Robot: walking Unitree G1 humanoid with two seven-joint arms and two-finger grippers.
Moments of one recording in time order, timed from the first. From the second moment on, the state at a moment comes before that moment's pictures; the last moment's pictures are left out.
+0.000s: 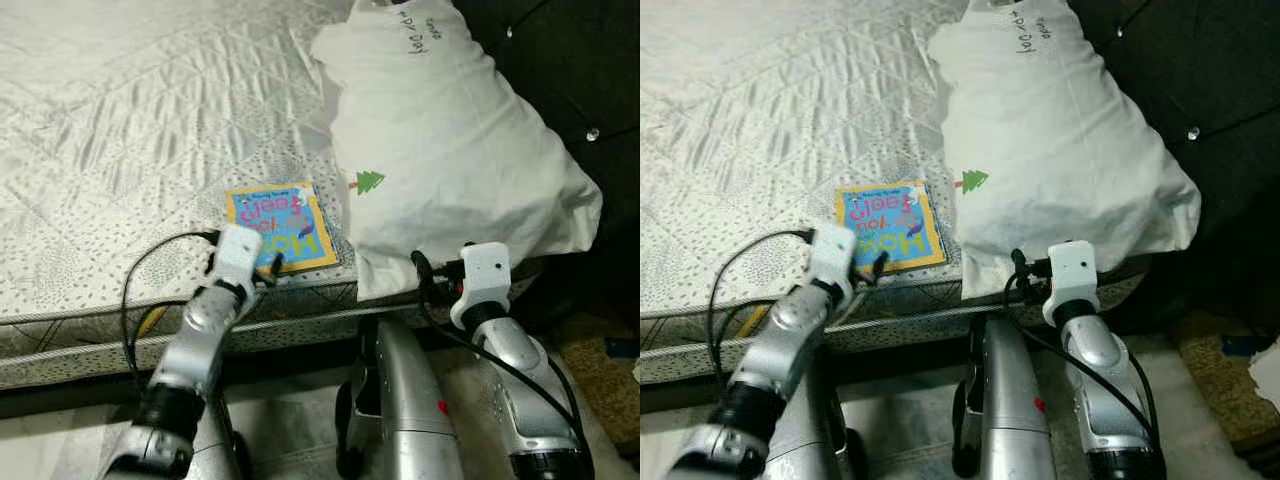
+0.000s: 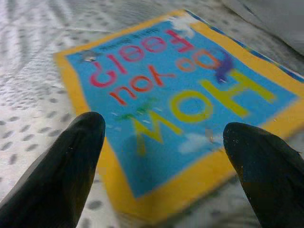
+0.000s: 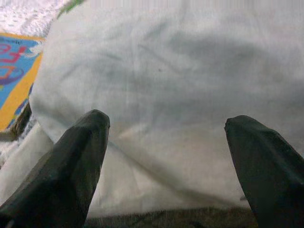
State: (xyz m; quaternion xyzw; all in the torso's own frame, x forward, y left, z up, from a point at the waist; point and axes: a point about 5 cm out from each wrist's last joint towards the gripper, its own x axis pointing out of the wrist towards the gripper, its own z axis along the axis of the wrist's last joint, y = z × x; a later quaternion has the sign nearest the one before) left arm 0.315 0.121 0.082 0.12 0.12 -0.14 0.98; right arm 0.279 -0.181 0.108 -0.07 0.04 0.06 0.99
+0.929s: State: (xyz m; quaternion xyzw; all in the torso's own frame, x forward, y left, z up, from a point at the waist) left arm 0.283 0.142 0.080 0.14 0.17 -0.11 0.97; right arm 0.286 -0.178 0.102 -0.07 0.04 0.07 0.99
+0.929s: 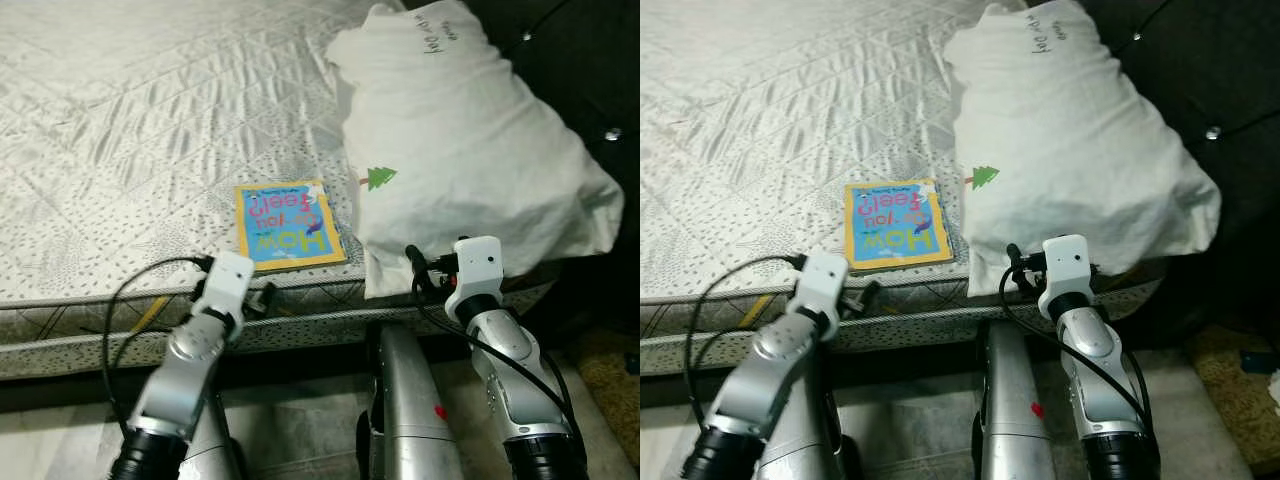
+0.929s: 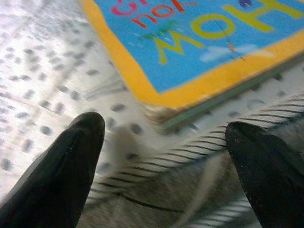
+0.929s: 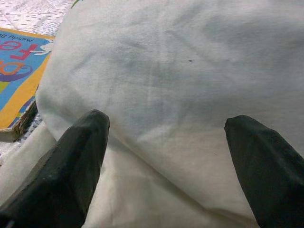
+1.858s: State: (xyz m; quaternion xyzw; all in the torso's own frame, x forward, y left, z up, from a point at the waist) left arm 0.297 0.162 0.074 0.14 0.18 -0.07 0.97; right arm 0.286 -0.179 0.099 -0.07 0.04 0.06 0.99
